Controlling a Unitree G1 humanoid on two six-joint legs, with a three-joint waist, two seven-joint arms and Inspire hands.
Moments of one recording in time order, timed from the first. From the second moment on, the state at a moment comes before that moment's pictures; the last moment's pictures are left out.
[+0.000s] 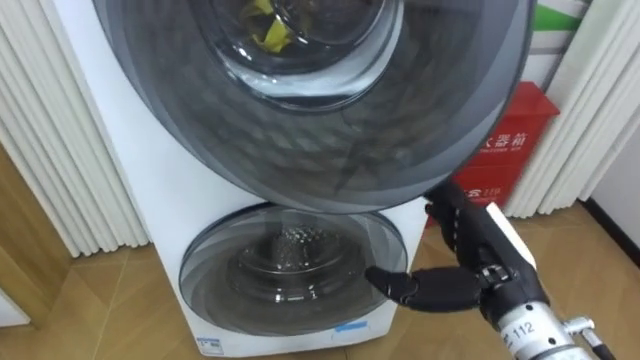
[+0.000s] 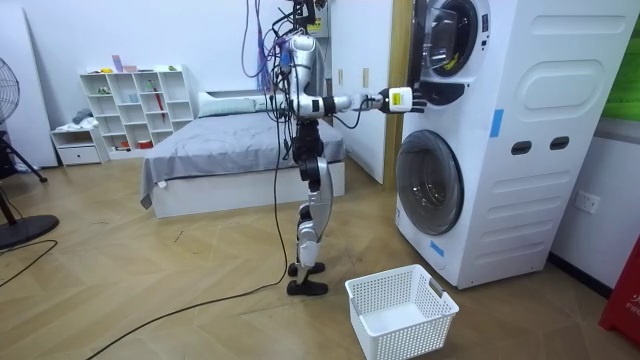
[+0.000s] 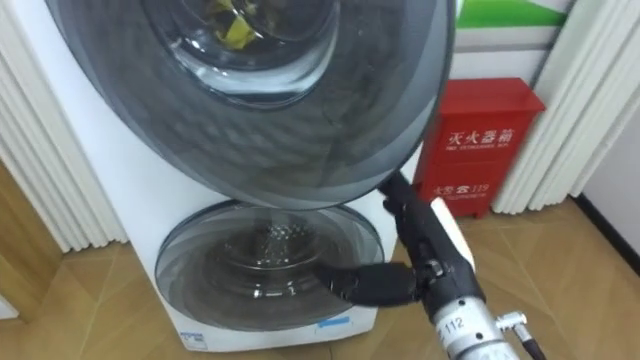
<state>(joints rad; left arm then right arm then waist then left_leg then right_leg) 0.17 0.20 0.01 1.15 0.23 0.12 0.06 0.15 -0.30 0.09 -0.28 0.07 0.07 0.09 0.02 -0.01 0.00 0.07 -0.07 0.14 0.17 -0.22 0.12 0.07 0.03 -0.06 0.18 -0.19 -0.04</state>
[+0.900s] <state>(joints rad) 0.11 0.24 -0.08 1.20 0.19 0.04 0.03 0.02 -0.30 0.08 -0.53 0.13 0.09 0.20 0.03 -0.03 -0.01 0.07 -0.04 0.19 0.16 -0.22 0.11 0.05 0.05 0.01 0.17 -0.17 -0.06</state>
